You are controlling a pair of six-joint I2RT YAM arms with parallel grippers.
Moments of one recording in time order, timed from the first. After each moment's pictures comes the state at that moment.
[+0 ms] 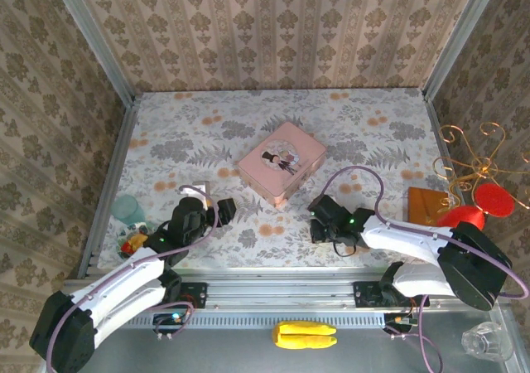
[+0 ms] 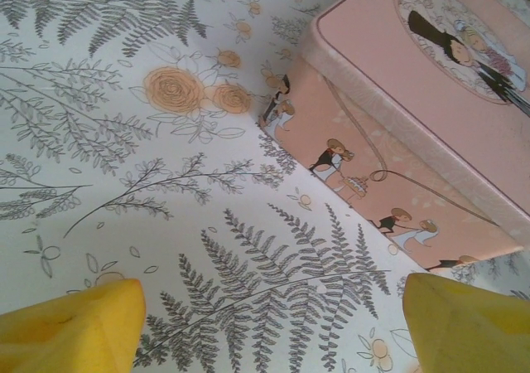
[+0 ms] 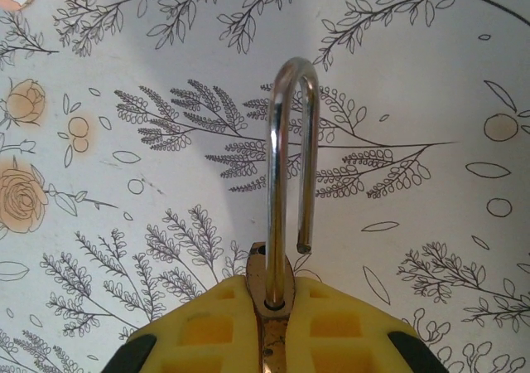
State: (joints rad) left arm -0.65 0.76 0.23 0.00 -0.14 -0.56; right arm 0.81 1.25 0.54 -0.40 0.11 0.72
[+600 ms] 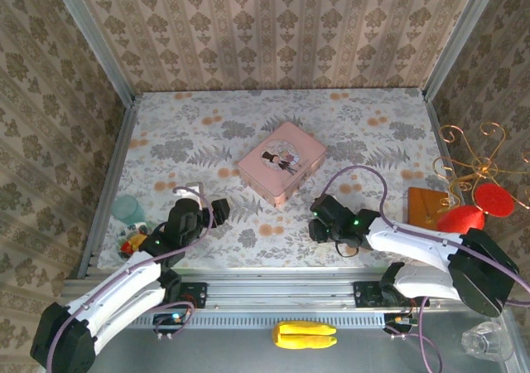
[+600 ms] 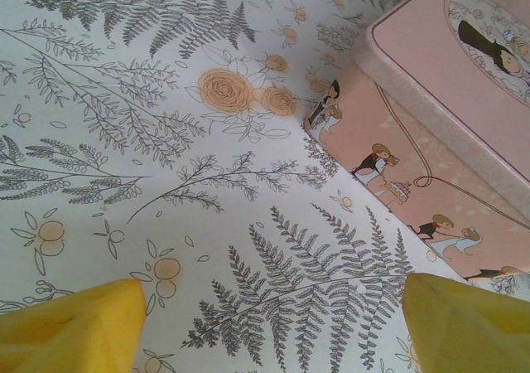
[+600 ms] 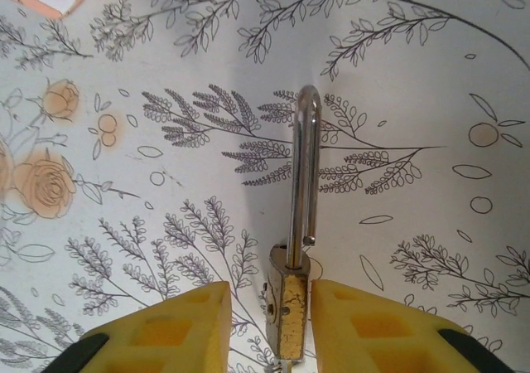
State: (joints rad) left arm -0.61 0.69 0.23 -0.10 -0.18 -0.56; right arm 0.82 1.18 0.54 -0.44 0.13 0.70
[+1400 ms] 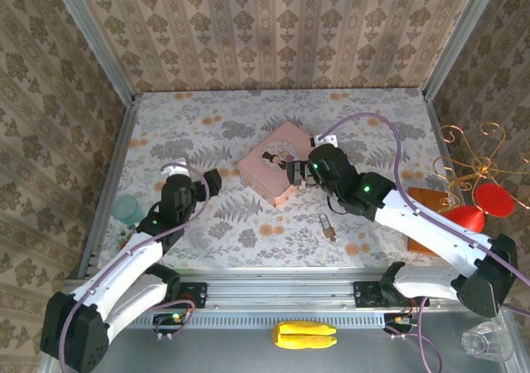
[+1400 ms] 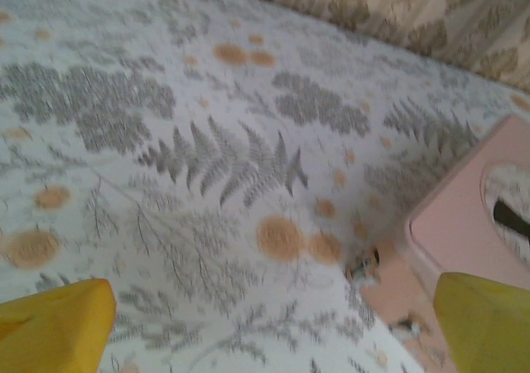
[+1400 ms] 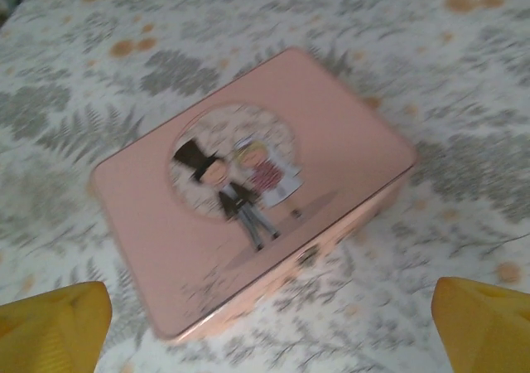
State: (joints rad) left arm -0.47 0.87 0.45 -0.02 -0.30 -0.48; right arm 0.76 1.21 1.06 -0.51 0.46 0.45
